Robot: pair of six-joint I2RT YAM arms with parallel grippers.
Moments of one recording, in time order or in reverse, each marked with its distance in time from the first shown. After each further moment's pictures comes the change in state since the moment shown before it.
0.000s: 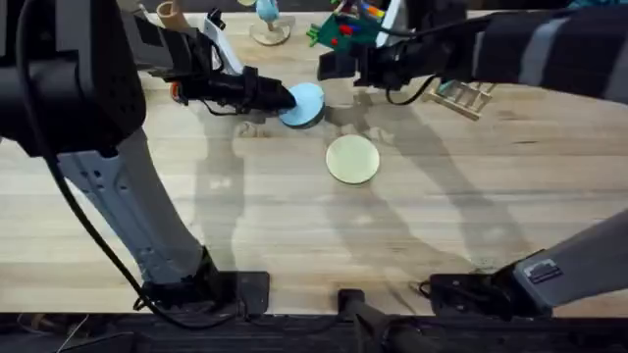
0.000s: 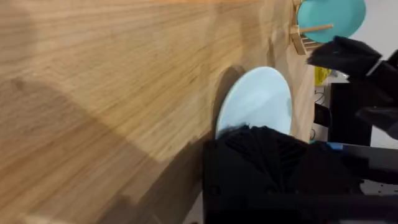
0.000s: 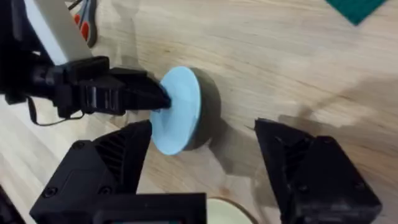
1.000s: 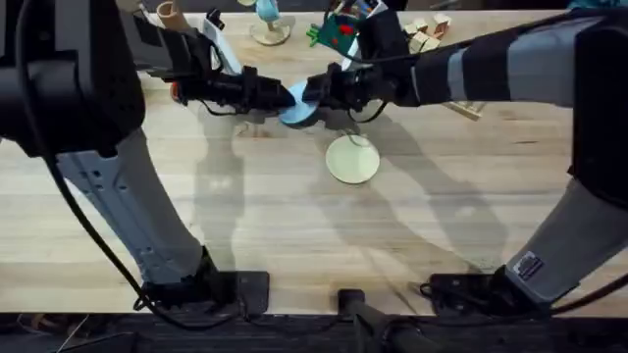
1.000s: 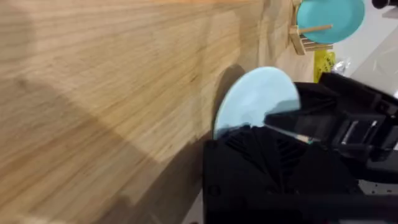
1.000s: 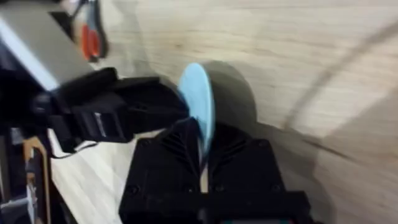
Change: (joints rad) left arm 0.004 0.000 0.000 -0.001 0.007 -0.001; right arm 0.121 0.196 0.001 0.229 -0.016 0.334
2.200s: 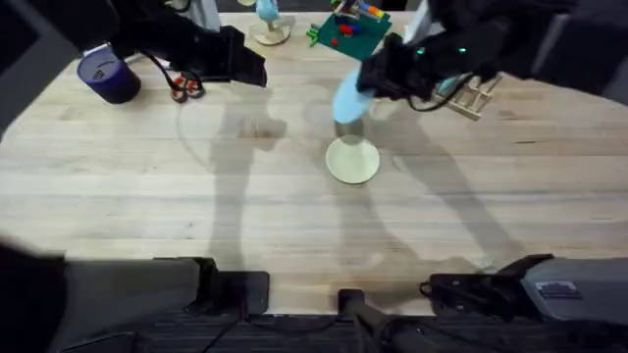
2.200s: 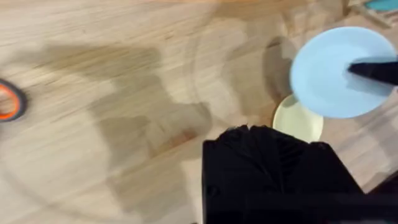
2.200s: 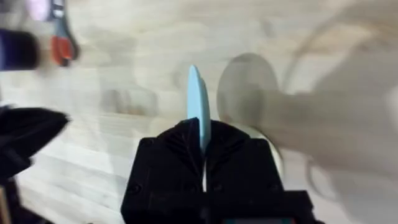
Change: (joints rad) left arm -0.101 -0.630 -0.002 -0.362 -0.614 0.031; right arm -0.073 -0.442 0.007 -0.622 0.219 -0.043
